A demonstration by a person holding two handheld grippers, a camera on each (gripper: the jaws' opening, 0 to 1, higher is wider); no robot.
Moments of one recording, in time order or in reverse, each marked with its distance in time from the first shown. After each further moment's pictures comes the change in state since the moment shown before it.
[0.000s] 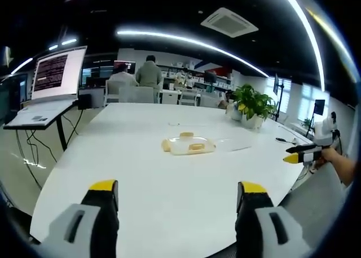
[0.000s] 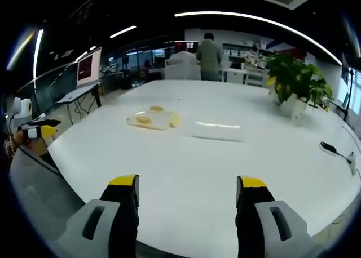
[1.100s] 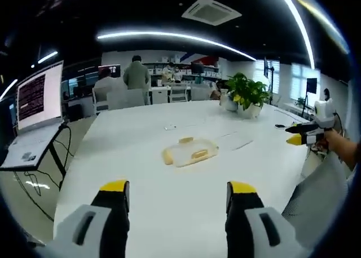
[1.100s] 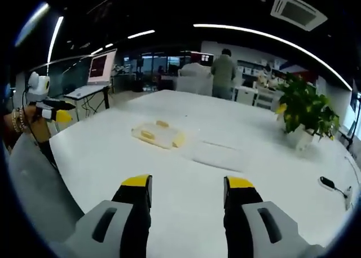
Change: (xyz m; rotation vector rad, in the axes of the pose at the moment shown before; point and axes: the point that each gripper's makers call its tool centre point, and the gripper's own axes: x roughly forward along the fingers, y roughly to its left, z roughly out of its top) left arm 0.043 0.010 0.048 0.160 0.047 -0.053; right arm 0.013 -0.002 0.053 -0.155 -0.077 0.058
